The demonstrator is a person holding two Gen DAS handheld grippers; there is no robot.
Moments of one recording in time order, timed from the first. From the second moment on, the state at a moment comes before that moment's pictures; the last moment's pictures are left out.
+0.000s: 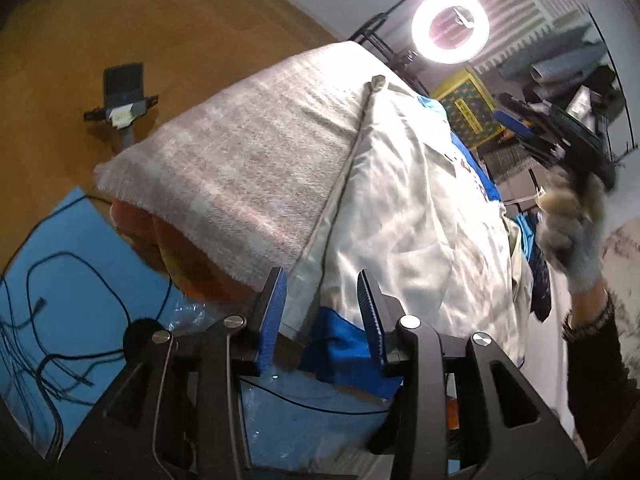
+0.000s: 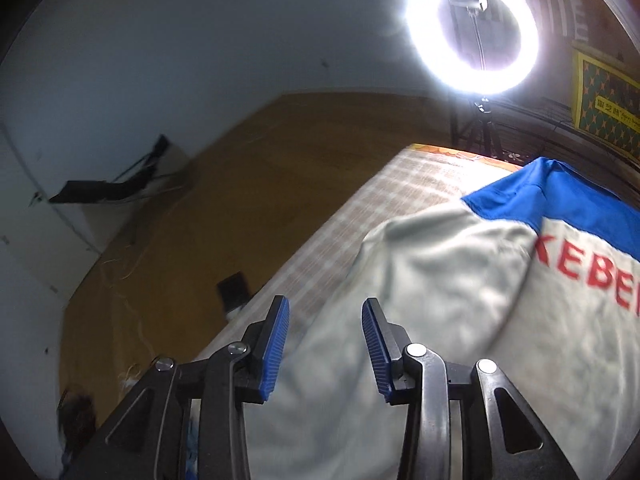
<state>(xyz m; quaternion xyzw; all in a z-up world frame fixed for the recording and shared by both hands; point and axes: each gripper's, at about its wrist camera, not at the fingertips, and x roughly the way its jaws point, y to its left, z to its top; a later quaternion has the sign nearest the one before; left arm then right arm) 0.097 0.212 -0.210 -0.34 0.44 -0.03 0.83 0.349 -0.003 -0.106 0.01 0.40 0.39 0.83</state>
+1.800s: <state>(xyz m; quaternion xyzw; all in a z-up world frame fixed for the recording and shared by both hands) 0.113 0.166 -0.206 -0.28 0.44 -0.09 0.85 0.190 -0.003 -0.256 -0.06 0.47 0.42 0.77</state>
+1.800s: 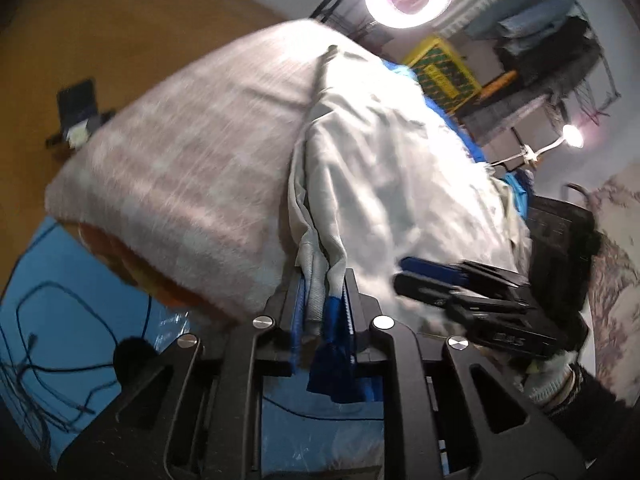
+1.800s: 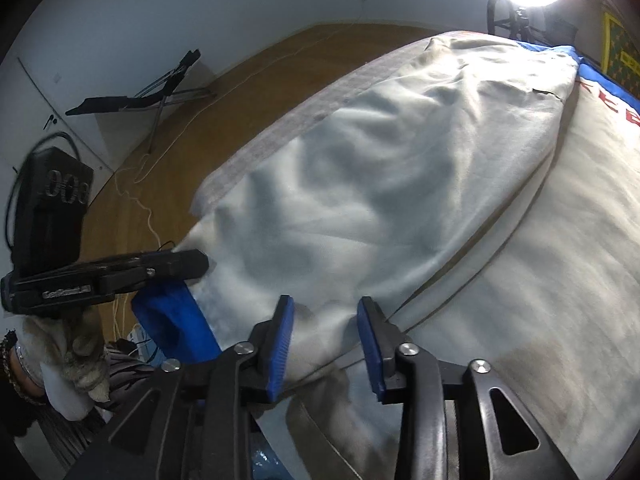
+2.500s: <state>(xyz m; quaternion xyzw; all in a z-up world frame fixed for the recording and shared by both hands) 0.111 0.111 -0.169 -0.18 0.40 -0.16 0.89 0.329 0.046 -0.164 -0.02 0.49 0.38 0.78</state>
